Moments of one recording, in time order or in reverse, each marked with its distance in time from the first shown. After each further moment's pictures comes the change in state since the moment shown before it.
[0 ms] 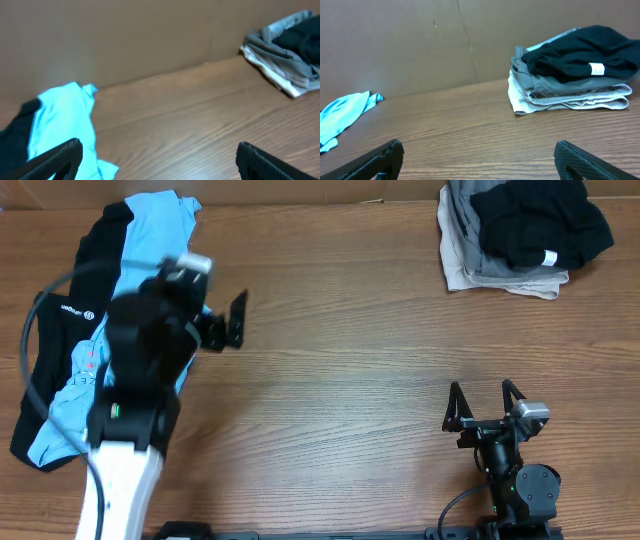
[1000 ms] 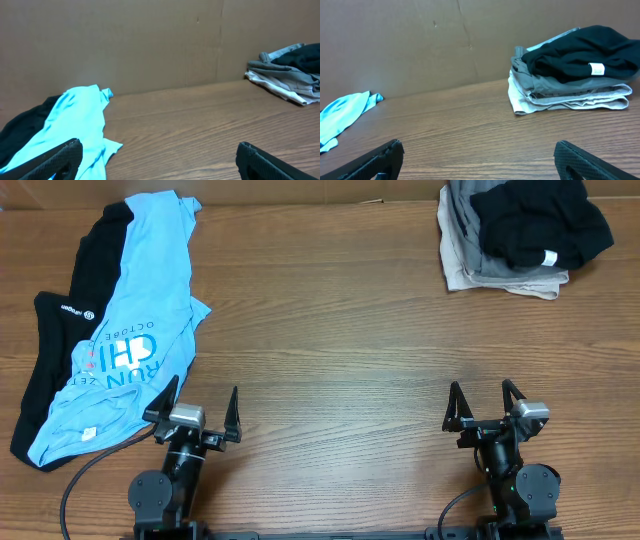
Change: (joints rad) left arm 0.111 -0.924 -0.947 0.401 0.037 -0.084; right arm 0.000 0.000 0.000 0.000 0.000 0.000
